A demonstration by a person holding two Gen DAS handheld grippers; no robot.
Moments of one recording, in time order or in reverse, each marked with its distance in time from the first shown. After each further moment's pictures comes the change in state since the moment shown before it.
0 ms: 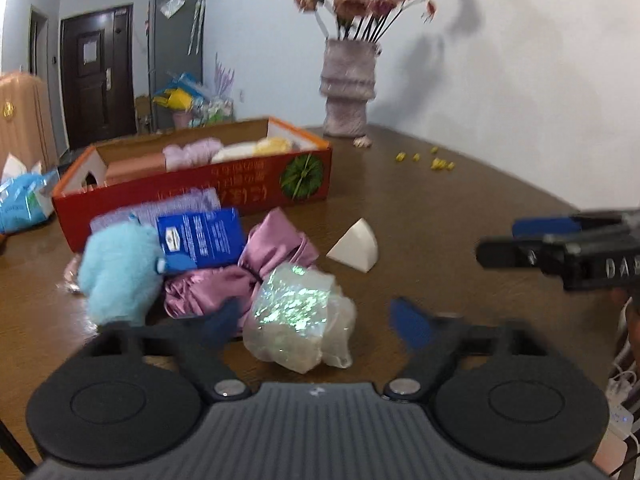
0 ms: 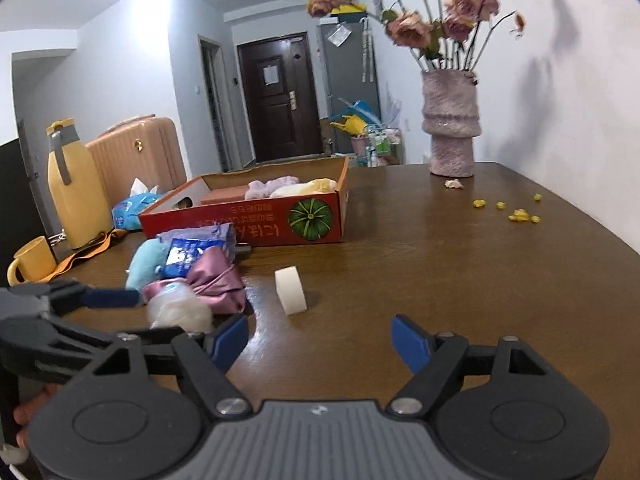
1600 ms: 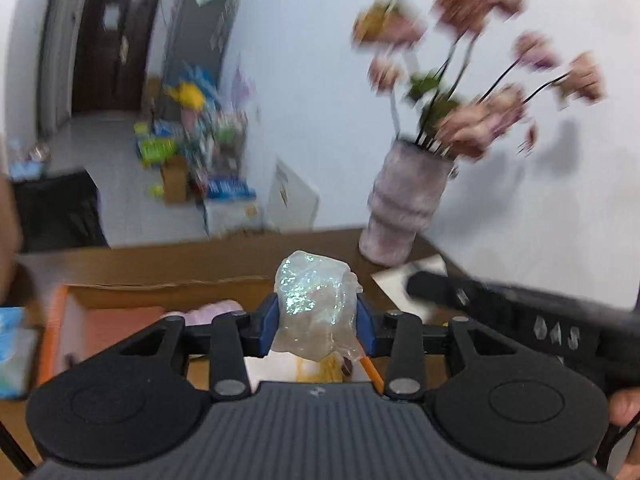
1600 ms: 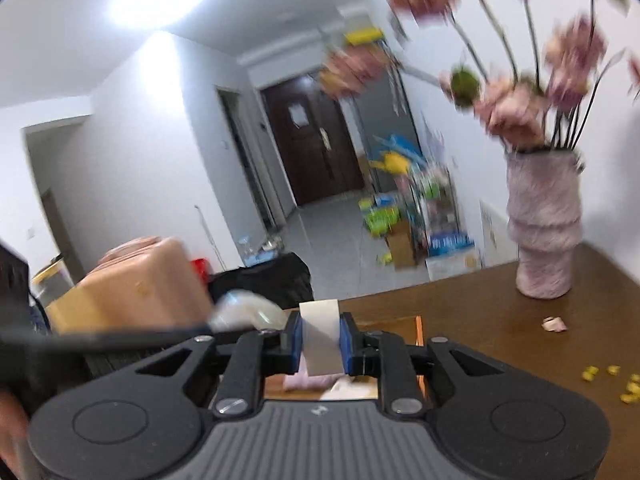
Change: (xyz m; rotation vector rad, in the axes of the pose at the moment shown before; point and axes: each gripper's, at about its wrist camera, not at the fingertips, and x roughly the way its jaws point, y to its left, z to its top) left arm 0.125 0.116 0.268 -0.197 0.003 -0.077; right arm 0.170 -0.008 0.260 0.148 -0.062 0.125
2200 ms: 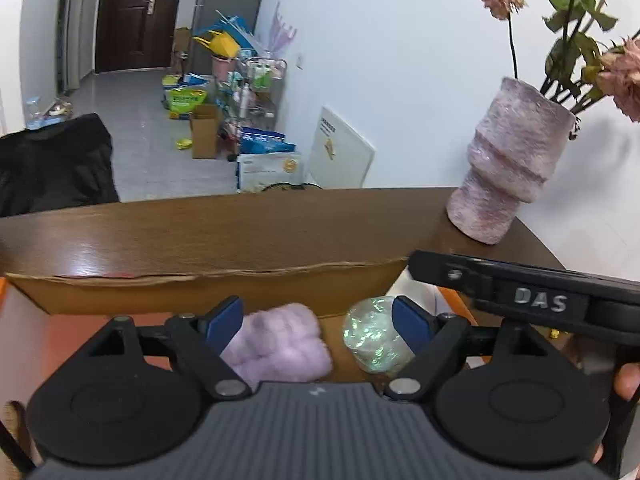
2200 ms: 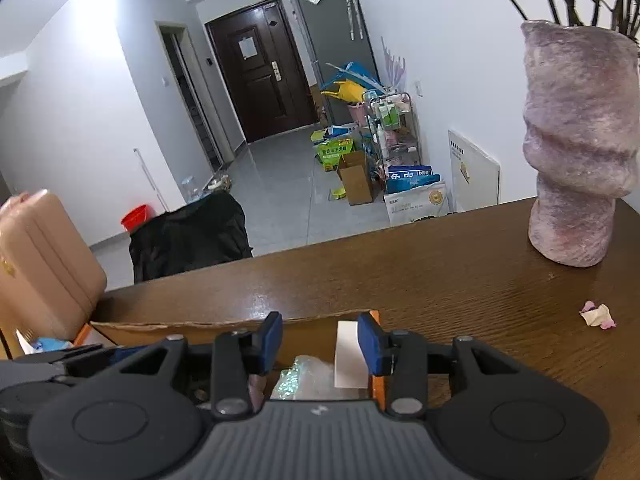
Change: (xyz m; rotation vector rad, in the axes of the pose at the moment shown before) left arm 0.128 0.076 -0.009 -0.050 0.091 0.113; right arm 0.155 -0.050 -0.018 0.005 0.157 -0.118
